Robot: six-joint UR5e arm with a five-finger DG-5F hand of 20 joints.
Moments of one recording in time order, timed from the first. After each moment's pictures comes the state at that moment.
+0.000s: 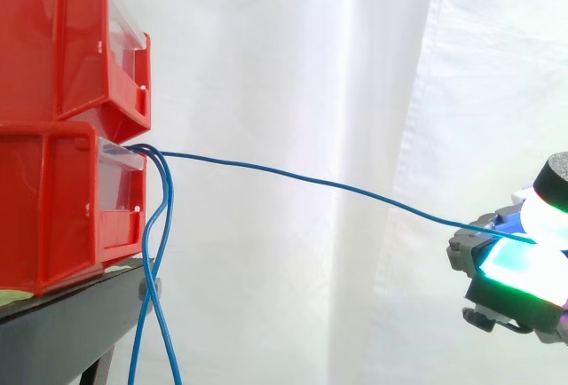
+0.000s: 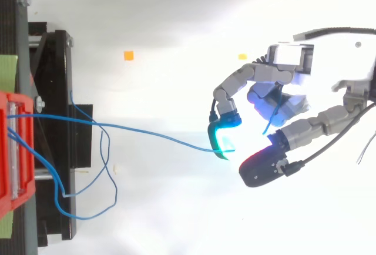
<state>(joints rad) 0.10 -2.05 -1.57 -2.83 -1.44 -0.21</state>
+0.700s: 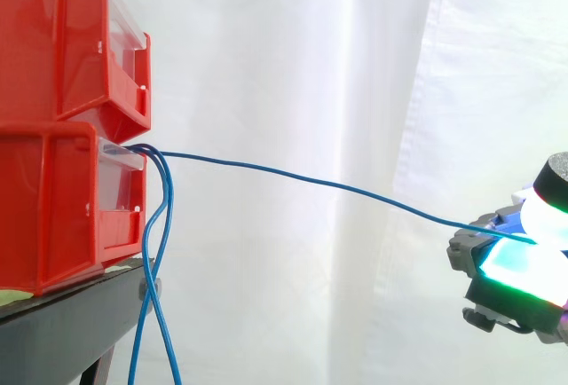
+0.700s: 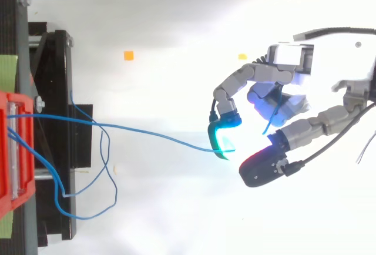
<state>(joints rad) 0.10 -2.05 -1.57 -2.83 -1.44 -0.21</state>
